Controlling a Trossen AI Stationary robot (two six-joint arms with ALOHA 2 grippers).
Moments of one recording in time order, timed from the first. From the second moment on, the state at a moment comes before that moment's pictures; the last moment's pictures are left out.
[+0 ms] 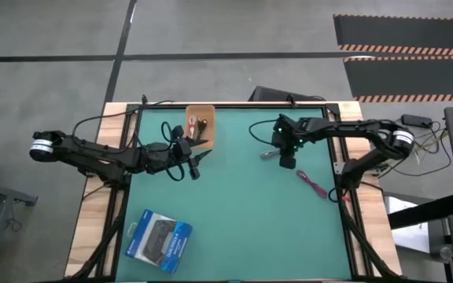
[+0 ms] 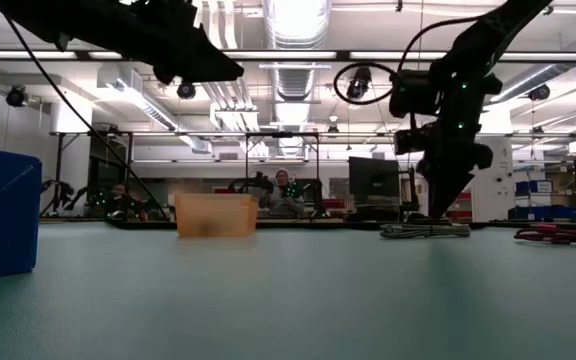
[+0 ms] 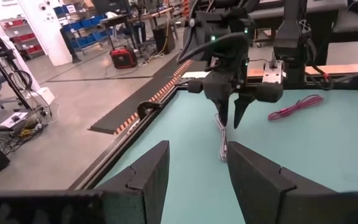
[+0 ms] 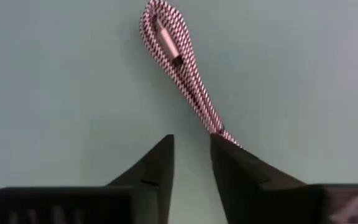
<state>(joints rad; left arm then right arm) -0.03 1.11 0.56 0.41 -0.48 0.11 -0.50 1.48 0.79 -0.58 -0.10 -0.30</state>
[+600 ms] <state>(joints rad) -0.03 1.11 0.56 0.41 -0.48 0.12 -0.50 1.61 0.79 -0.47 -0.04 -0.37</state>
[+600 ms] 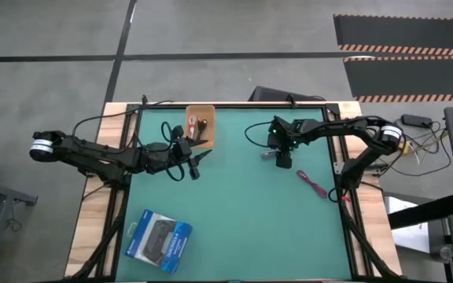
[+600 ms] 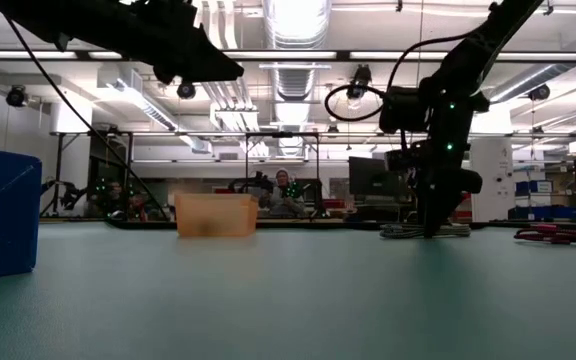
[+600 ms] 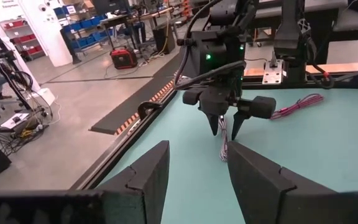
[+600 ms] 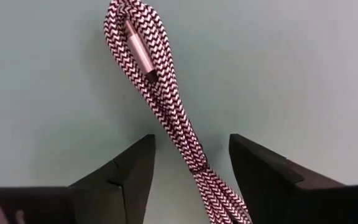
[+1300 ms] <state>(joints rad) -0.03 1.11 0.56 0.41 -0.48 0.12 -0.50 1.62 0.79 -0.47 -0.09 -0.35</state>
